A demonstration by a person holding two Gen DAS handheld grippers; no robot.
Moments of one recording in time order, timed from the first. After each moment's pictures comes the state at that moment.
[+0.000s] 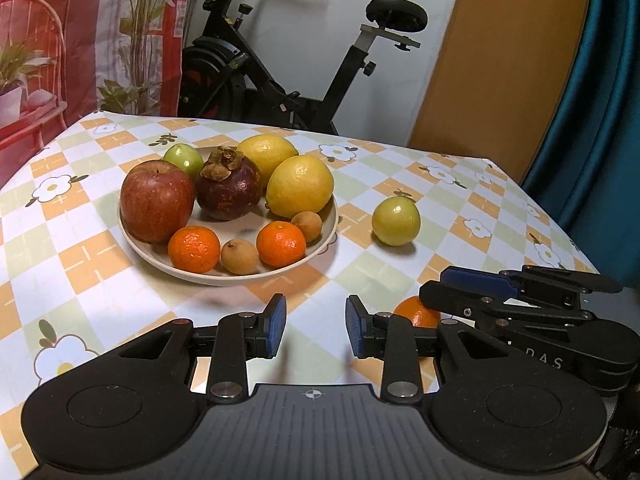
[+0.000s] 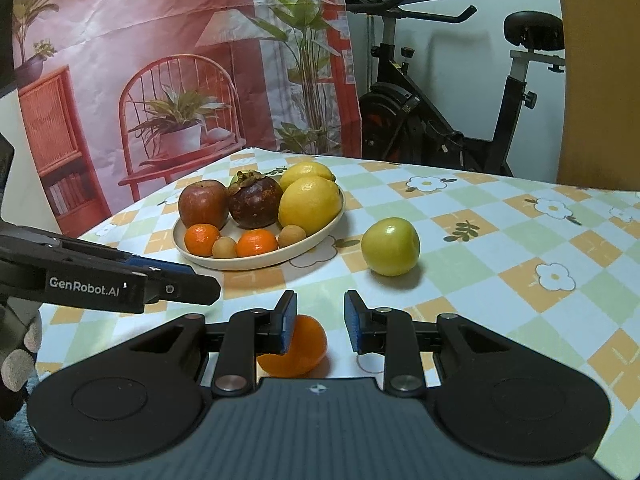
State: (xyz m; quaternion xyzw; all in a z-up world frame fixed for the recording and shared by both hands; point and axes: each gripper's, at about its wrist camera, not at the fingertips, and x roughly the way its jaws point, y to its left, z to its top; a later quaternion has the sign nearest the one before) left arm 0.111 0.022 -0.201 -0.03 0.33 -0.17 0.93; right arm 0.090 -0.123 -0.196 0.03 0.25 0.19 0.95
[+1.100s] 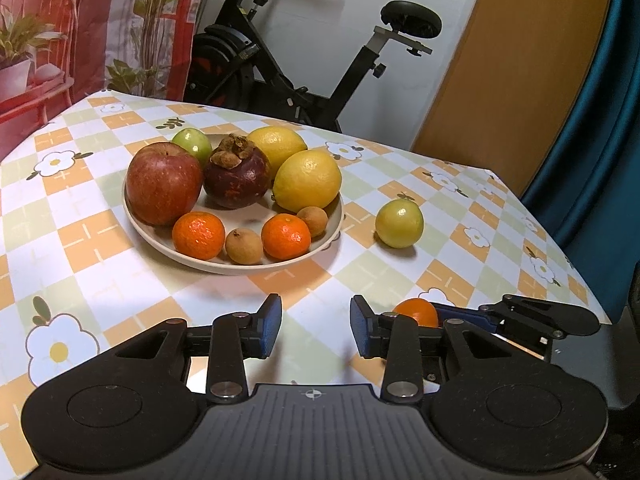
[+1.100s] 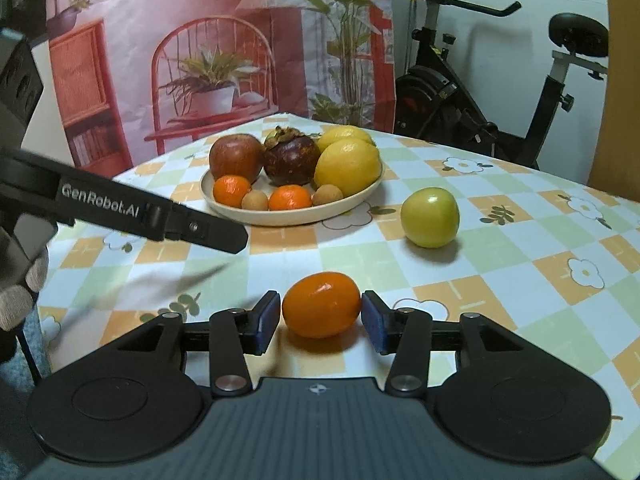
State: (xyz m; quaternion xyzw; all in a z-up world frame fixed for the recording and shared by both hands) left arm 0.114 0.030 -0.204 -0.07 0.34 -0.17 0.92; right arm 0.086 -0.106 -0.213 -0.03 0.27 0.24 0.93
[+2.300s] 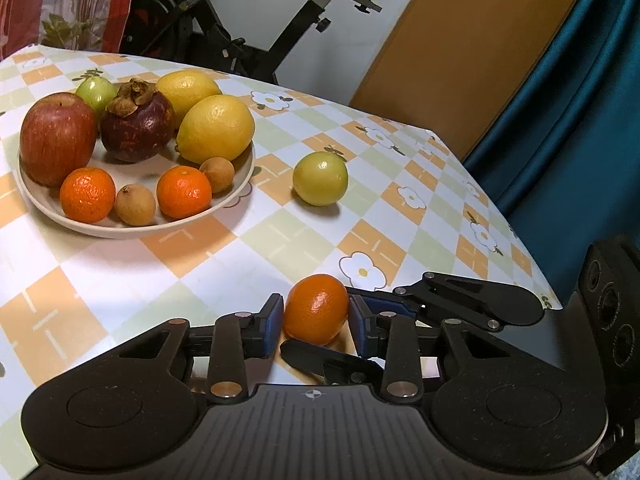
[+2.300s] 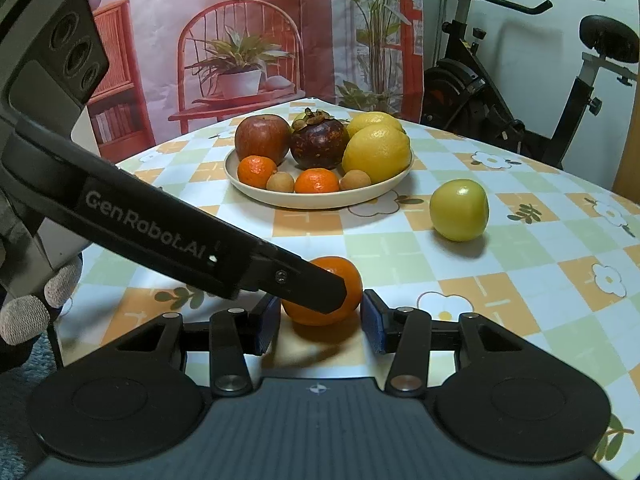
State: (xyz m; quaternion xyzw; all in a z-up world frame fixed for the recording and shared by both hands) left arm 0.127 -0.002 -0.225 -0.10 0.39 -0.26 0.87; right arm 0.091 -0.101 -0.219 -0.05 0.29 0.28 0.92
